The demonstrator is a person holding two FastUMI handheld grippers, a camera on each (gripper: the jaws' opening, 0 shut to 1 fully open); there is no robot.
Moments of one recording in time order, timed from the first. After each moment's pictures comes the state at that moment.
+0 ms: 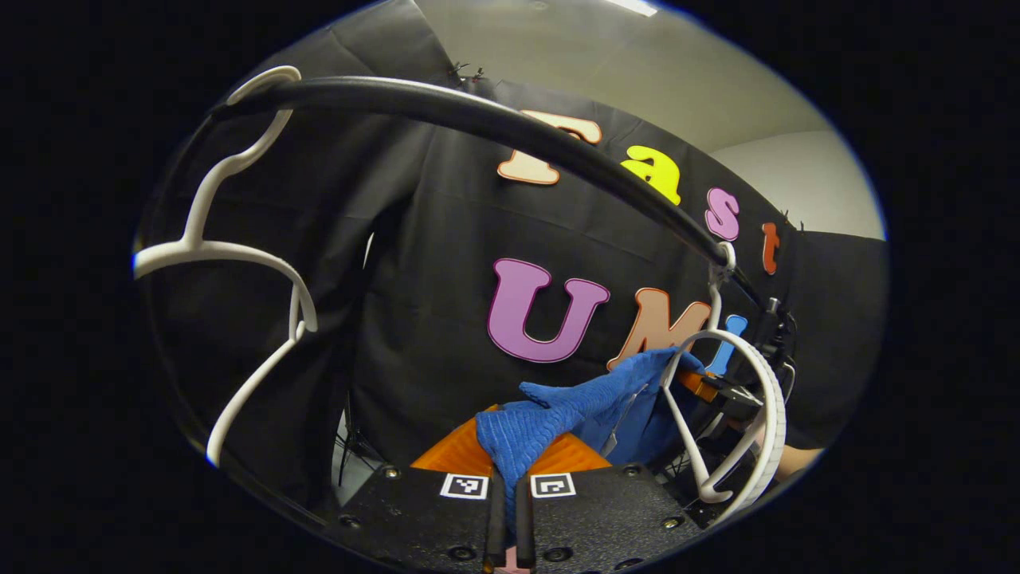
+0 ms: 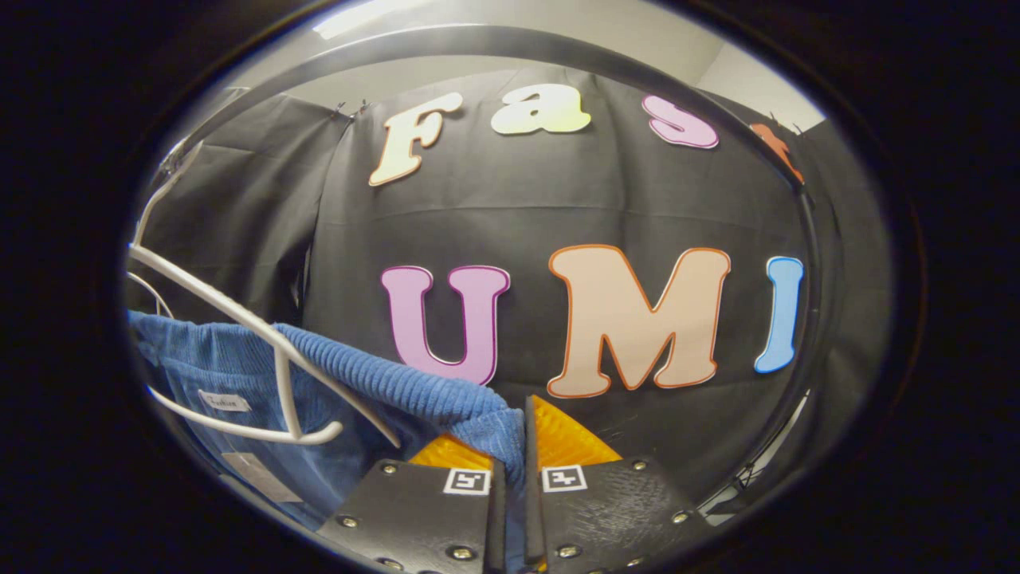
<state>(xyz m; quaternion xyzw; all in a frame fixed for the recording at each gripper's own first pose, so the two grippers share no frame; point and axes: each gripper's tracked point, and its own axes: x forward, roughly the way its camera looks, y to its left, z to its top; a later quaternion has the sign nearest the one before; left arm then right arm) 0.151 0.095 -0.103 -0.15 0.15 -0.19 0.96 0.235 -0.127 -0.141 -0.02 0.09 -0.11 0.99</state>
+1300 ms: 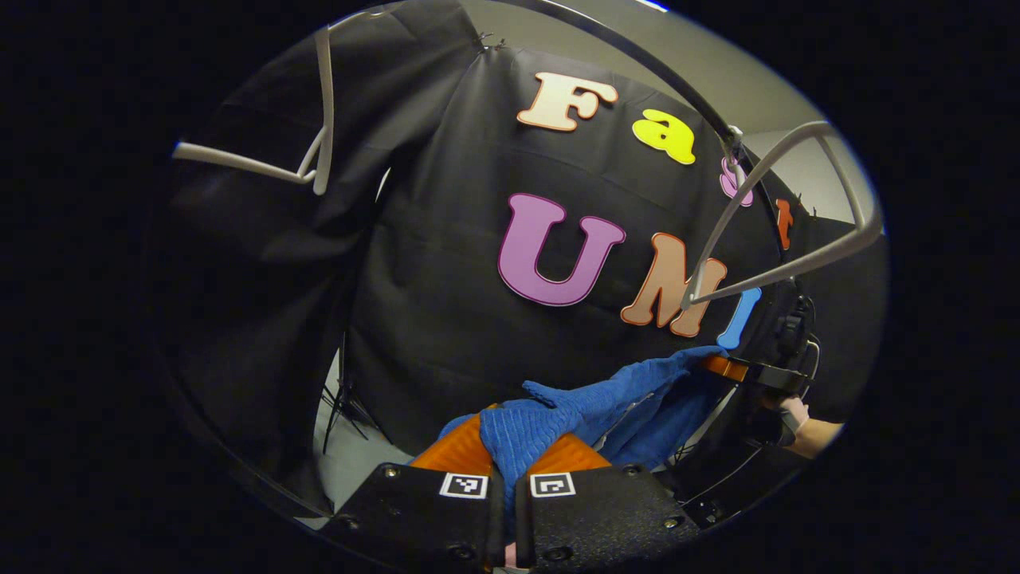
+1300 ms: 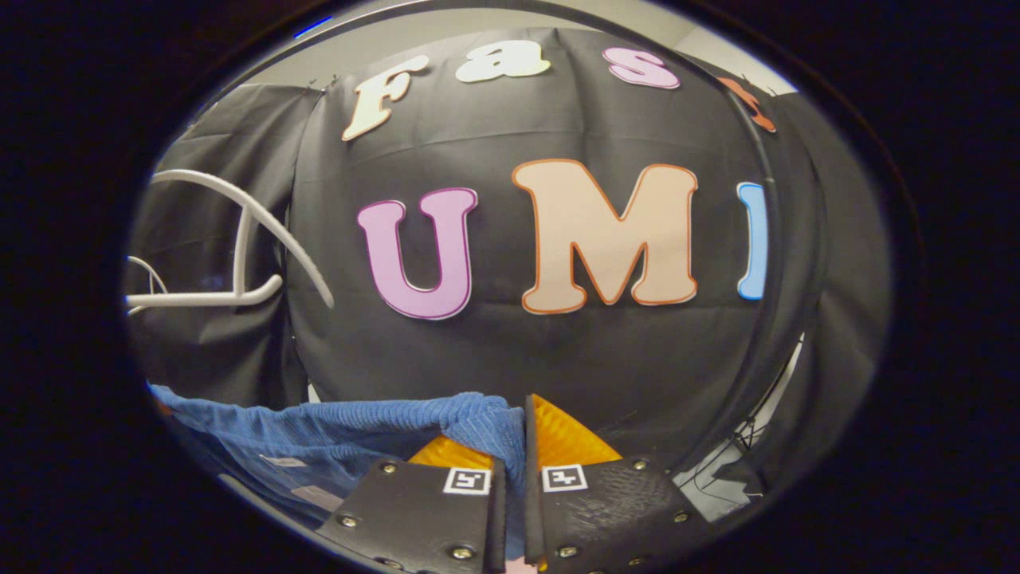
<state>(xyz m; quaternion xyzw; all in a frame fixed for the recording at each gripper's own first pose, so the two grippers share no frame) 0.109 0.058 -0.247 -0.17 0.21 -0.16 0.95 0.161 -0.166 -0.240 0.02 0.18 -0.16 0.97</state>
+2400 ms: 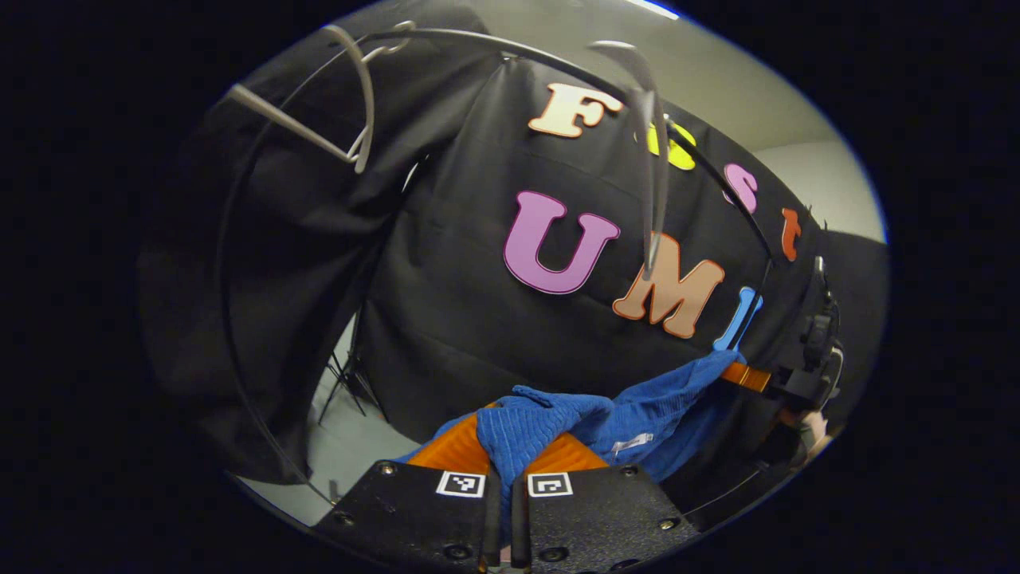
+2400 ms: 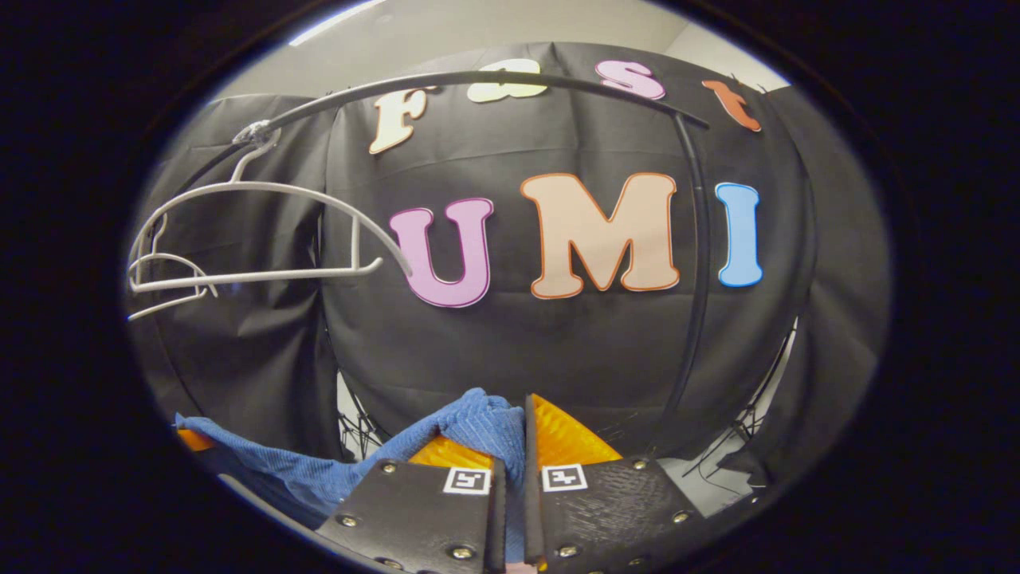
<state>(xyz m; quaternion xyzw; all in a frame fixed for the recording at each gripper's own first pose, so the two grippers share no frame) 0.014 0.009 -0.239 -0.15 0.19 -0.12 0.96 0.067 -0.127 -0.210 0.02 0.17 -0.12 0.98</state>
